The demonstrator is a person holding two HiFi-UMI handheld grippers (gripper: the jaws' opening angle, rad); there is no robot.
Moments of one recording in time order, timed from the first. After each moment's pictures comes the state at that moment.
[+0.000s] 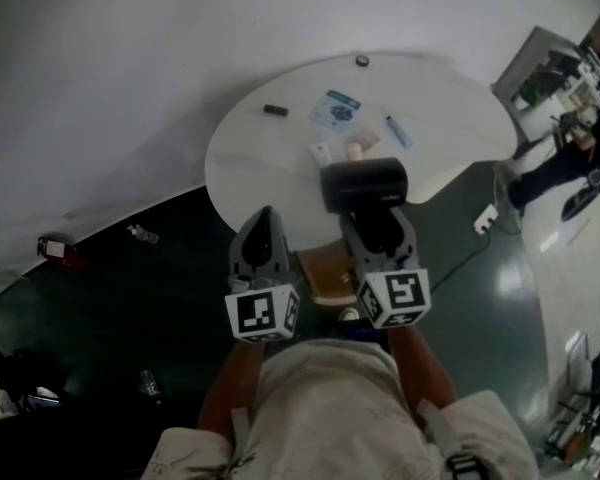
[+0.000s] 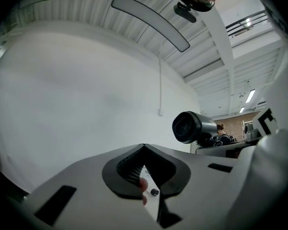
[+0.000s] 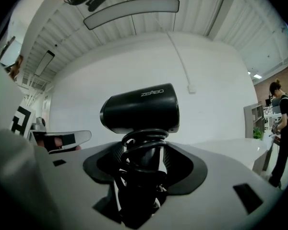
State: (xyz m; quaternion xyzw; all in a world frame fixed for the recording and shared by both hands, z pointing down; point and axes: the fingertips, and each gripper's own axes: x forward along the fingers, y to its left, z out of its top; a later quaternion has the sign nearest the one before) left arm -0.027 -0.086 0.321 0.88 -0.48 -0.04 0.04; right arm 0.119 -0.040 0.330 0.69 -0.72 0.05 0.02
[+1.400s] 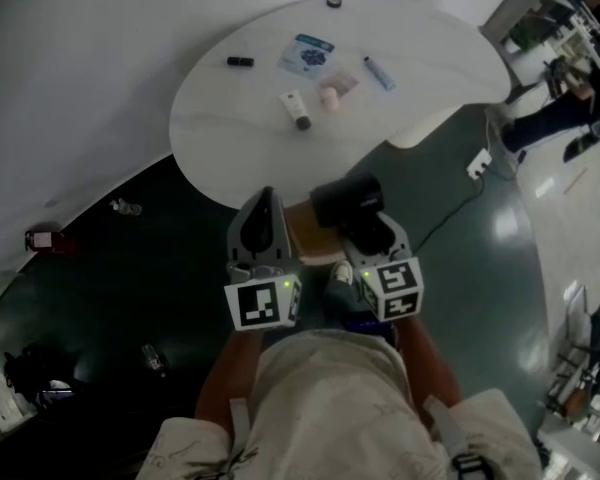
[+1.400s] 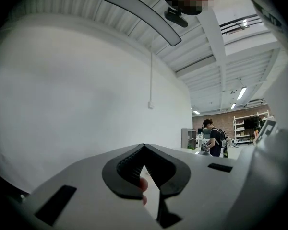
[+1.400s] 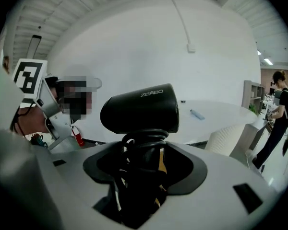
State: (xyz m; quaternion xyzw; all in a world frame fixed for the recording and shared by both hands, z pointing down) left arm 0.020 -0.044 0.356 0.90 -0.44 0.00 0.05; right arm 0.136 0.048 0.467 0.64 -0.71 0.22 0.18
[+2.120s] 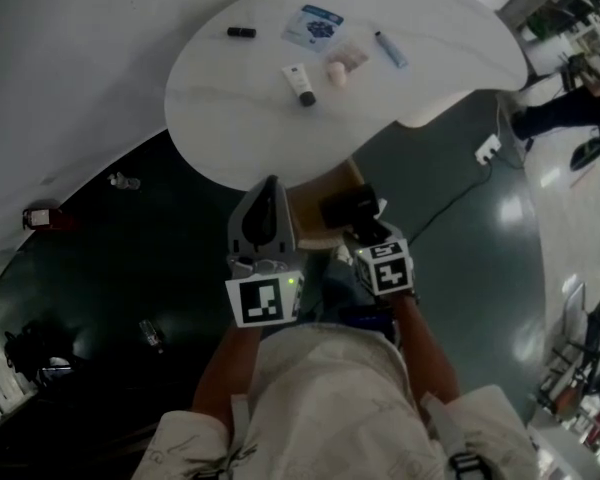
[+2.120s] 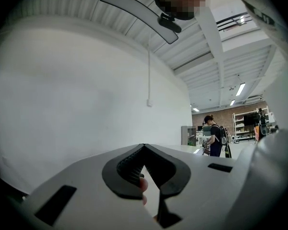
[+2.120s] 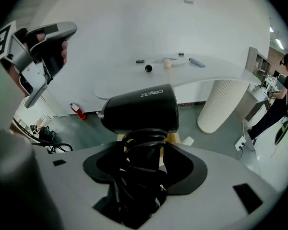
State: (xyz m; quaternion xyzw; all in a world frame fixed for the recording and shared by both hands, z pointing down) left arm 0.026 -0.038 0.371 0.90 -0.44 0.01 0.04; right arm 0.146 0.098 0.600 0.58 -0.64 0.40 0.32
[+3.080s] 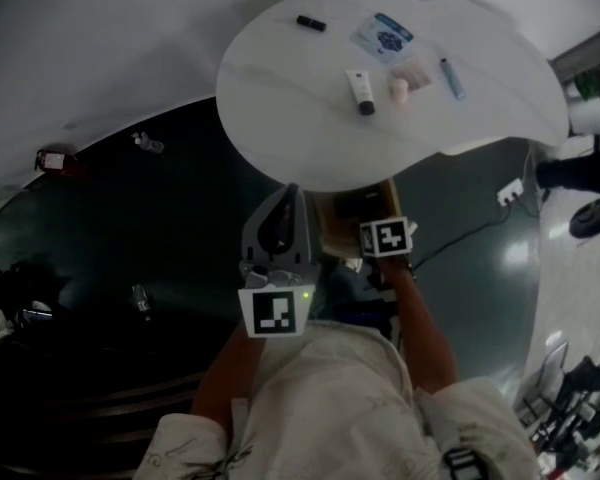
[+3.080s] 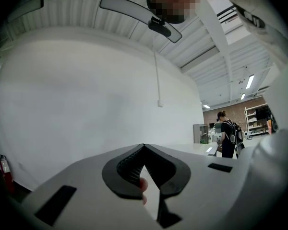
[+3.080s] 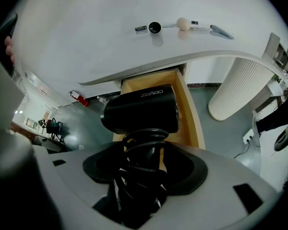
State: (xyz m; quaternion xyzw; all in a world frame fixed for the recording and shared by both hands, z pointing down) left arm -0.026 -0.049 0.373 0.86 -0.50 0.01 0.03; right arm 0.131 0.038 0.676 0.50 -0.61 0.46 0.40
